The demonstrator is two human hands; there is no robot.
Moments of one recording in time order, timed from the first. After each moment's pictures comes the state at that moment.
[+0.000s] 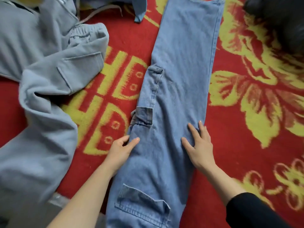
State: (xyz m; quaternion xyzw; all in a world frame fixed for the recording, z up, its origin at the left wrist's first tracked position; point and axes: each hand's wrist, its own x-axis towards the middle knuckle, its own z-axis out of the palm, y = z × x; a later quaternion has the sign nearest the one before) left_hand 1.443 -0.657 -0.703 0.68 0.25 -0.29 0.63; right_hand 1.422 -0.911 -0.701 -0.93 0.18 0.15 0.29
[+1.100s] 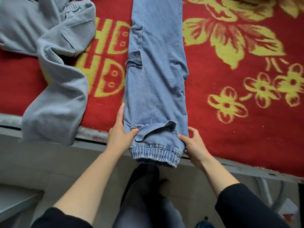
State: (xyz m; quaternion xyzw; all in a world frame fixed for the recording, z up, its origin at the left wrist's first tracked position) left_hand 1.239 -0.623 -0.621 0.89 0.05 -0.22 0.39; right_hand 1.151 -0.849 -0.668 -0.59 0.43 0.16 0.66
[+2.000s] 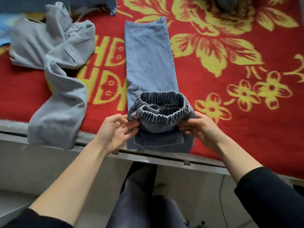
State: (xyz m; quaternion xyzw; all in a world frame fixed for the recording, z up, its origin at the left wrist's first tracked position) left_hand 1.247 -0.648 -0.532 0.48 0.25 -0.39 0.74; right_hand 1.180 -0.905 -0.546 -0.58 0.34 0.19 0.72
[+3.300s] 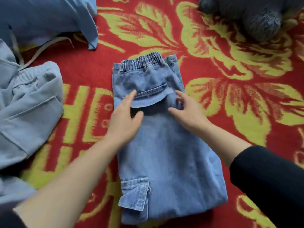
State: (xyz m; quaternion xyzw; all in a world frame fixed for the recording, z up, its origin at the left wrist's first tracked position) left_hand 1.626 -0.751 -0.665 0.91 -0.10 -0.19 0.37; right_hand 1.586 -0.946 -0.668 -0.88 0.24 0.10 0.41
